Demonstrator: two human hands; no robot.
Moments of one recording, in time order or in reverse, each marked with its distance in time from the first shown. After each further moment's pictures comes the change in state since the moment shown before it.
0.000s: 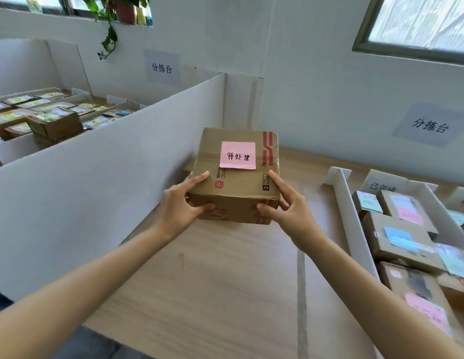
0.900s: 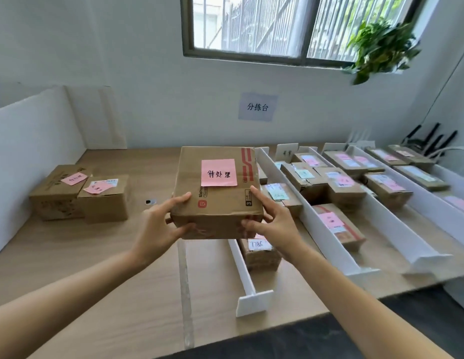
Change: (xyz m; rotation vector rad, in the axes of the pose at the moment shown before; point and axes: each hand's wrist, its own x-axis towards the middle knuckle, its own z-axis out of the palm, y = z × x) left_hand -0.128 0.212 0.161 -0.254 -0.372 0.339; right_hand -0.272 -0.045 -0.204 -0.173 0.468 0.076
